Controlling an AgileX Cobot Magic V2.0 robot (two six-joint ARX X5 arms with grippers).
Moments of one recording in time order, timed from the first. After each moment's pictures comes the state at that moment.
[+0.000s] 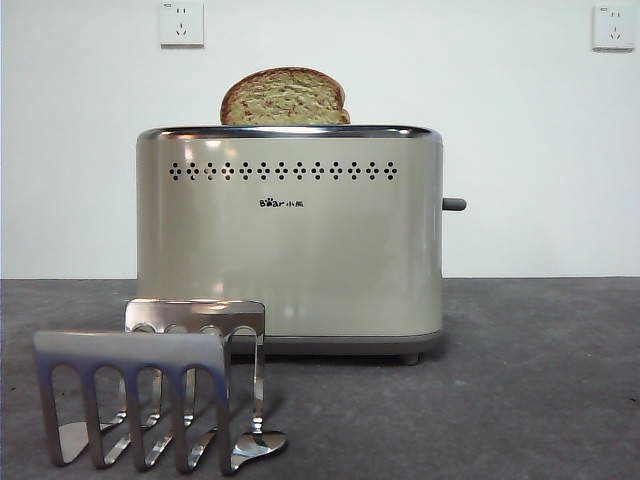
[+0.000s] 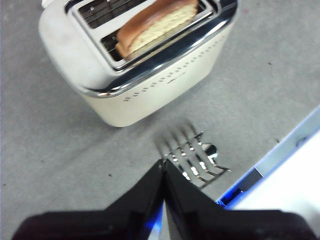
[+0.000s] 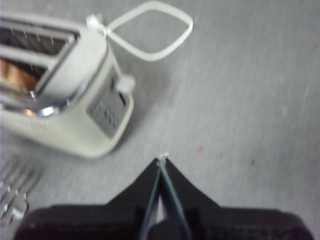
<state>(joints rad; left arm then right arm) -0.71 1.14 1.56 -1.32 -0.07 -0.11 0.09 0.91 1.17 -0.98 -0.23 -0.09</state>
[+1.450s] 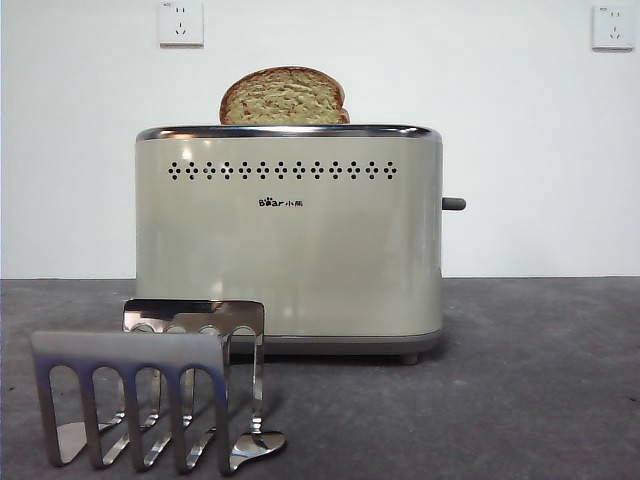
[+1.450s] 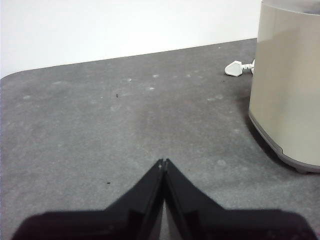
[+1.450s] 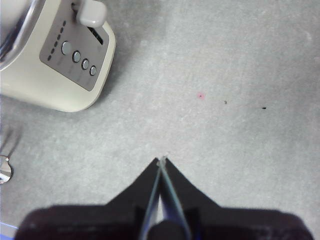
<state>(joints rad) -0.05 0.01 0.02 -0.18 0.00 0.09 0.09 1.10 1.17 -1.08 -0.21 -0.09</state>
